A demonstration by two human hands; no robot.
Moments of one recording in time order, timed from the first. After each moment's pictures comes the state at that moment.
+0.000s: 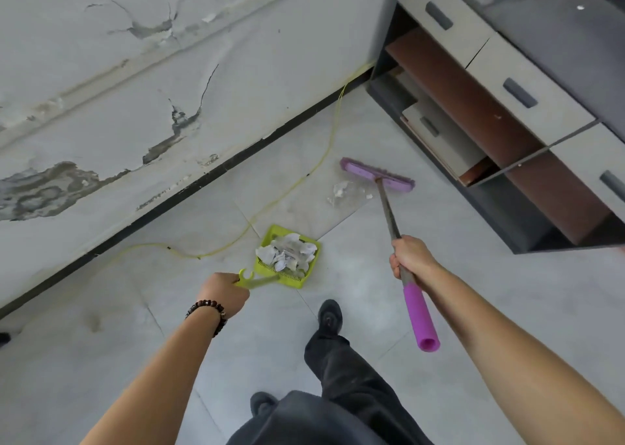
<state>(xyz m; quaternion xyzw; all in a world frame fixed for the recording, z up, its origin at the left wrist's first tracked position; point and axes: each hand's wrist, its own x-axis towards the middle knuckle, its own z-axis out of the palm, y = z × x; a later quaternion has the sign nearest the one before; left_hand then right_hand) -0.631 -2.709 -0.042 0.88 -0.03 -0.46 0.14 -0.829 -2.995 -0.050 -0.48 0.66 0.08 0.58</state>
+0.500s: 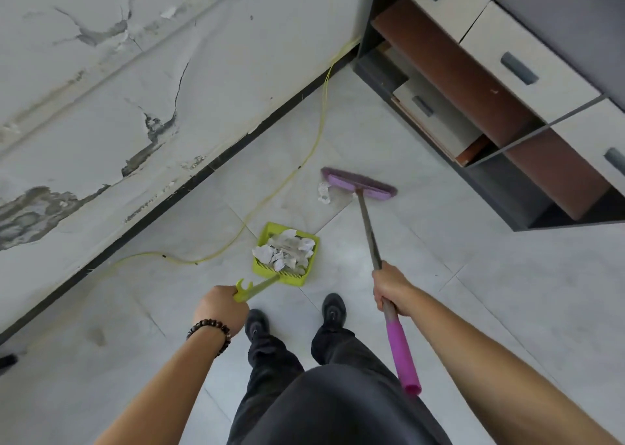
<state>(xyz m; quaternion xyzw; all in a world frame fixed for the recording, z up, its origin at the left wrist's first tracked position) -0.613 -2.741 -0.051 0.89 -0.10 -0.43 0.03 -0.827 -2.977 -0.093 -0.49 0.64 0.26 0.53</state>
